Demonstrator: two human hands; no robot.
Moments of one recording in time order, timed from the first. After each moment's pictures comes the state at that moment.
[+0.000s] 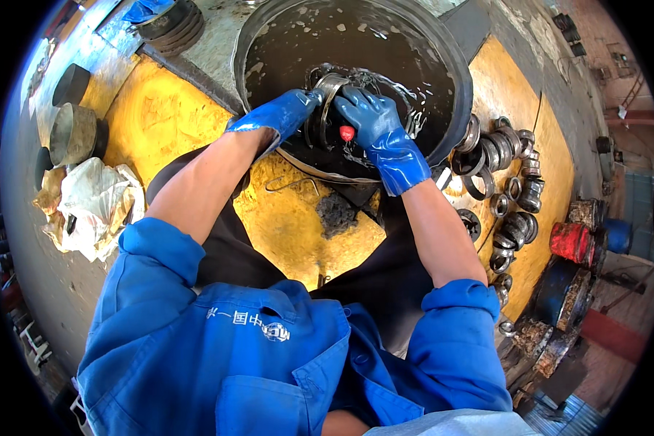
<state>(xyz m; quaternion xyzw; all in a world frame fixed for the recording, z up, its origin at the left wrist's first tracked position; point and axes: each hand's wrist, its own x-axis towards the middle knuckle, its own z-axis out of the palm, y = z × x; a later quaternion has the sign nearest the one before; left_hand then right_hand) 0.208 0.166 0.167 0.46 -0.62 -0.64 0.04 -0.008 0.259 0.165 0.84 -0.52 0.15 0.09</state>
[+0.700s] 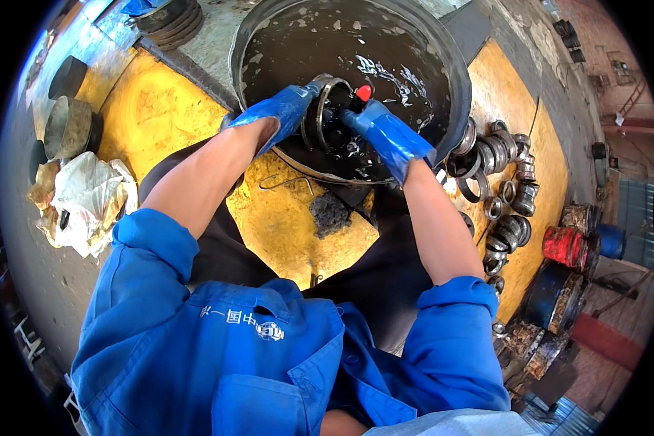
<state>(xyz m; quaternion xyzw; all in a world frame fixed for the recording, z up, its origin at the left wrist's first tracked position) 0.203 0.181 0.210 0.49 -0.52 -0.70 0.06 -0.014 0.244 0.178 0.52 -0.71 0.17 -0.45</state>
